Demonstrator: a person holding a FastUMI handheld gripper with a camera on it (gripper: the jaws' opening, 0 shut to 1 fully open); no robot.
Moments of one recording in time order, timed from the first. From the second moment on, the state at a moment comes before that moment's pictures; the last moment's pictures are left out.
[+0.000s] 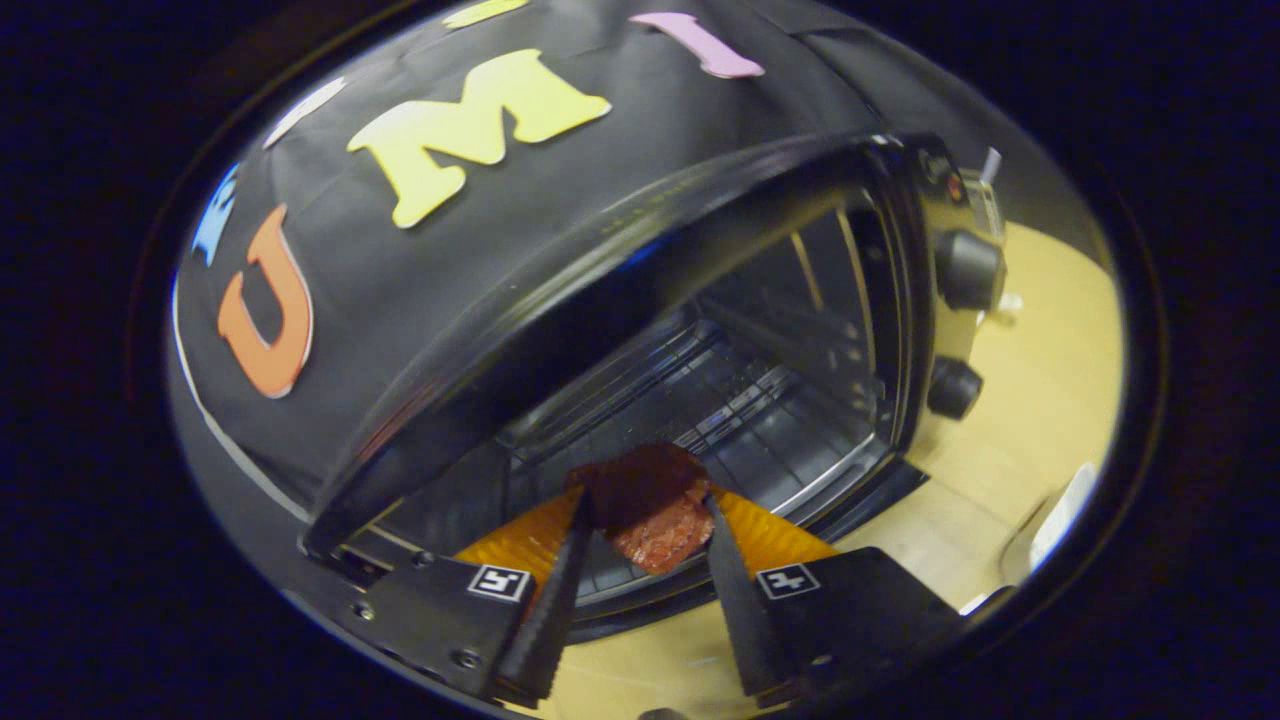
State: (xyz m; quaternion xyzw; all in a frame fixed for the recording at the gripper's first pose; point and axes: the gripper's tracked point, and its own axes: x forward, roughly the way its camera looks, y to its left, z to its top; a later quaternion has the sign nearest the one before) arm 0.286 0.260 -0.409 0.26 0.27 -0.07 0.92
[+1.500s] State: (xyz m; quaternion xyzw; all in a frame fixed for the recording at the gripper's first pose) arm 0.039 0.210 -0.411 0.03 0.38 0.06 0.92
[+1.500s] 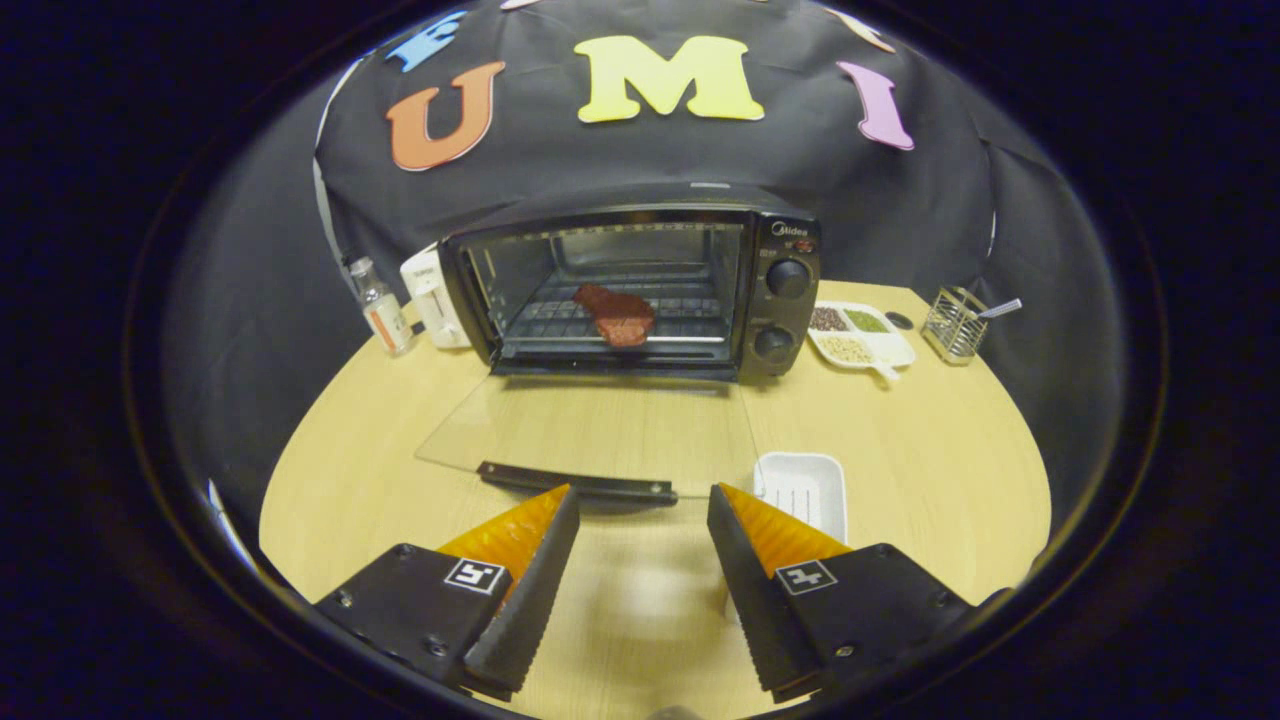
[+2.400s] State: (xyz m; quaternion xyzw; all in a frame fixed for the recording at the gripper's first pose) arm 0.055 0.233 -0.484 0.03 0.42 0.06 0.91
